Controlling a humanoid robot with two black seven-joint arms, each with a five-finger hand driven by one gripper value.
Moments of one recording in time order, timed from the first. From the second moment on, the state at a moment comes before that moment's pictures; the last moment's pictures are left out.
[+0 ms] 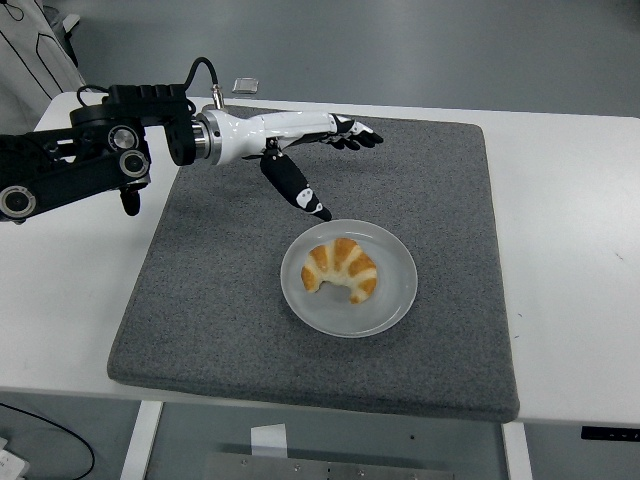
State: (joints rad) left arm -1.17 0.59 -0.26 -1.35 0.90 -0.20 -0.06; right arm -0.01 0.00 -0.05 0.13 0.07 -0.06 0.18
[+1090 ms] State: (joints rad) left arm -1.15 0.83 -0.41 -1.02 0.09 -0.49 -0.04; right arm -0.01 0.00 -0.05 0.13 0.07 -0.06 0.18
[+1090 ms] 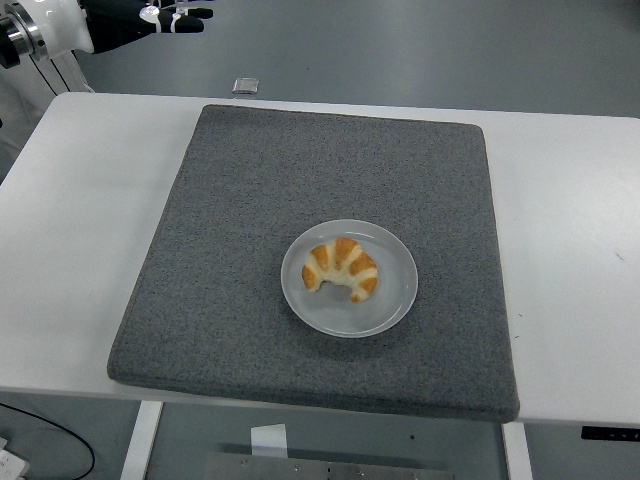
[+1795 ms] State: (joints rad) left arm -1.01 0.75 -0.41 -0.84 -0.17 -0.59 0.02; right arm -0.01 0.00 -0.05 0.13 0.07 -0.06 0.18
